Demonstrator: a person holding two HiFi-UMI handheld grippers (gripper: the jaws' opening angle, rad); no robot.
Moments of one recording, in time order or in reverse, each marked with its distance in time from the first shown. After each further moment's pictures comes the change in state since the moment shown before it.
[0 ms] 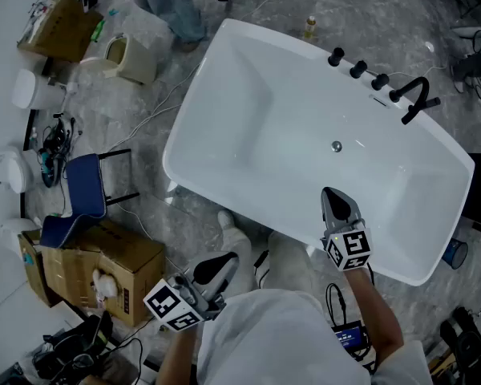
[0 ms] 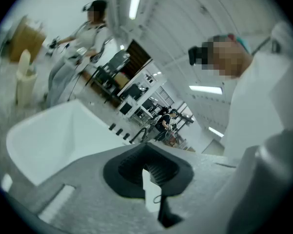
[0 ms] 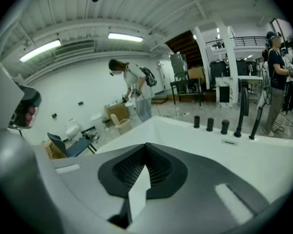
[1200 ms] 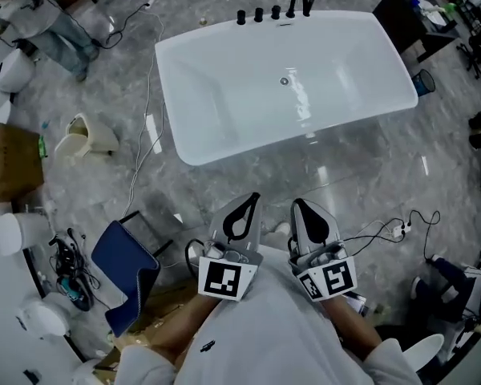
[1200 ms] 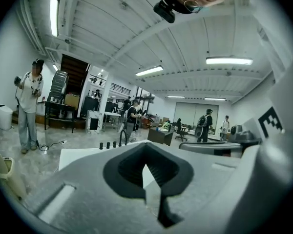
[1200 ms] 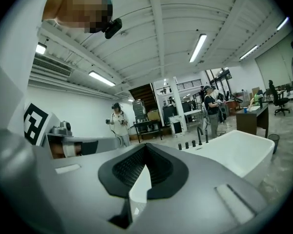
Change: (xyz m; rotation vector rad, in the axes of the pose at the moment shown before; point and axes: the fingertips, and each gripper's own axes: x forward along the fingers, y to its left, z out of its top) left arm -0.317 -0.022 0.067 0.622 0.097 -0.353; right arm -0.173 0.548 0.082 0.218 -0.492 -0.619
